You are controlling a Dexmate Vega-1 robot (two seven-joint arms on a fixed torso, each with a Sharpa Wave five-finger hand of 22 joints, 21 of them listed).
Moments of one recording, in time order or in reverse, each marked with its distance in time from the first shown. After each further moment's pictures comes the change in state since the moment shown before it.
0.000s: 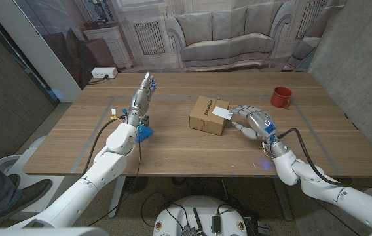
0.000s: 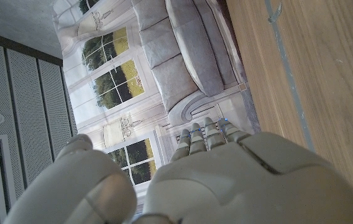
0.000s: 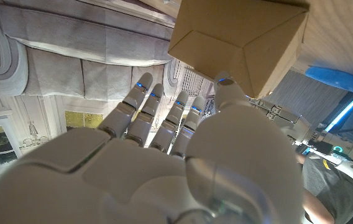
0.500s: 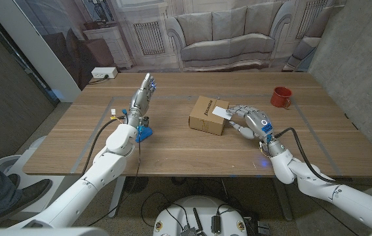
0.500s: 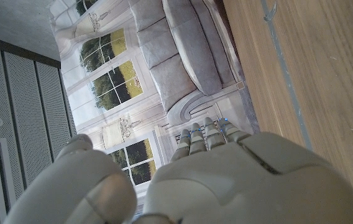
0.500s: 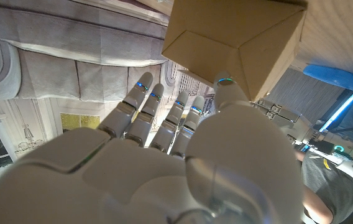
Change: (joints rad) left arm 0.010 0.008 0.000 -0.010 0.016 0.004 0.018; left_hand 0.004 0.004 -0.004 0.004 0.000 0.000 0.000 0.000 0.000 0.000 0.000 0.000 0.000 0.000 0.000 0.000 0.000 0.000 0.000 0.000 0.000; right arm 0.033 0.022 -0.027 0.036 -0.001 0.018 -0.006; right_hand 0.000 0.000 0.000 0.000 0.004 0.000 0.000 -0.004 0.000 0.000 0.000 -0.004 0.000 0.000 0.000 0.000 0.000 0.003 0.004 0.000 0.000
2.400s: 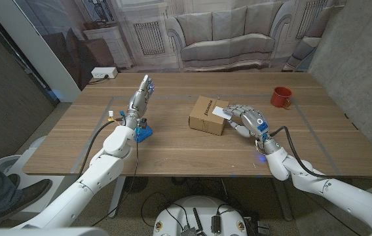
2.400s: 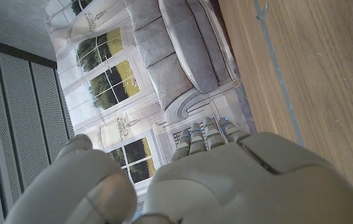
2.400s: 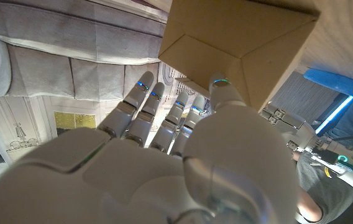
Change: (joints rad) left arm 0.029 0.019 -0.015 -0.030 -0.002 0.017 0.012; left_hand 0.004 0.004 -0.012 -0.004 0.000 0.000 0.000 0.000 0.000 0.000 0.000 0.000 0.000 0.000 0.000 0.000 0.000 0.005 0.005 -0.004 0.000; right arm 0.090 0.049 -0.075 0.114 -0.019 0.012 -0.057; right_hand 0.020 0.037 0.000 0.000 0.000 0.015 -0.003 -0.004 0.000 0.000 0.000 -0.008 0.001 0.027 -0.002 0.000 0.000 0.016 -0.001 0.004 0.000
